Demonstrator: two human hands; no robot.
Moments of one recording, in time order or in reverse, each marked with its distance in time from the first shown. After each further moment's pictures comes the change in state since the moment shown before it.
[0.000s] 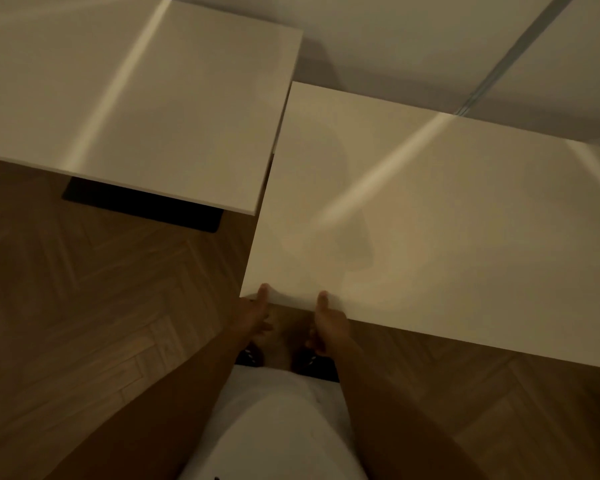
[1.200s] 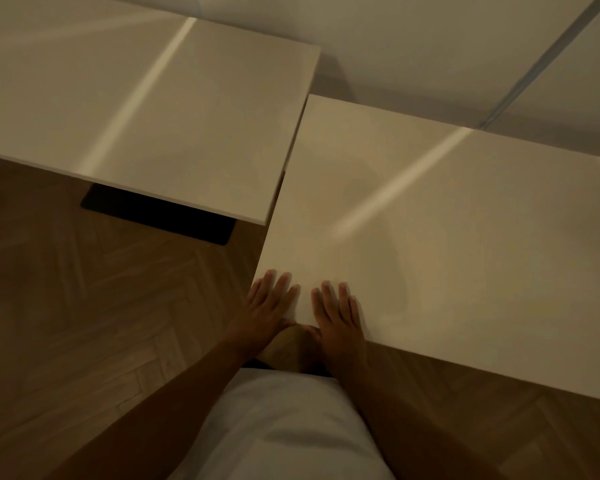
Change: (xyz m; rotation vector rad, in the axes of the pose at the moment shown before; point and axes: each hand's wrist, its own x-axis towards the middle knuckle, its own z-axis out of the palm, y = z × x) left_hand 0.066 -0.019 -0.015 1.336 0.112 1.326; right_hand 0.056 0.026 -0.007 -1.130 0.416 -1.165
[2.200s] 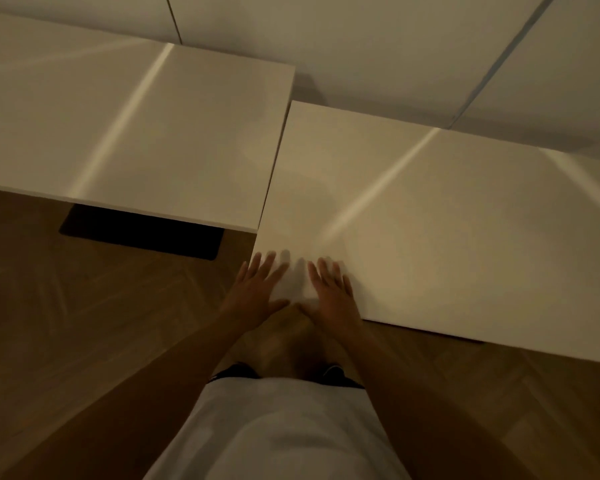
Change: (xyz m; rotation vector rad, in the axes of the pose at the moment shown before) left_hand 0.032 -0.018 -0.073 -0.092 -0.213 -0.093; right_hand 0.041 -0.013 -0.052 0.211 -0.092 0.143
